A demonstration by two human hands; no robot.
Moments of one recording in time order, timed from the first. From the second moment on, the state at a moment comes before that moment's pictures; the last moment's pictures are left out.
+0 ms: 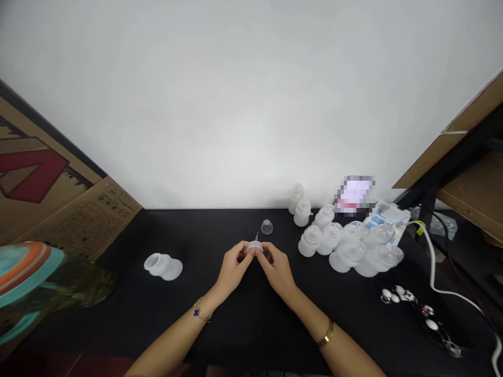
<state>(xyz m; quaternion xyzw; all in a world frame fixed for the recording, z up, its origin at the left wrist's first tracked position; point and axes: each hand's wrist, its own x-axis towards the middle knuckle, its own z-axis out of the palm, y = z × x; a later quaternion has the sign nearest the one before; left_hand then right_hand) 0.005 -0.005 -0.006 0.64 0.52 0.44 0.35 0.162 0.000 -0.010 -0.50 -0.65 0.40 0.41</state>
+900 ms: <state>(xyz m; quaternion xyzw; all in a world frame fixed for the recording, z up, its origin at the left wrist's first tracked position) 0.005 -0.006 -0.009 0.71 0.58 0.35 0.20 0.168 0.007 -0.014 -0.52 -0.69 0.35 0.38</state>
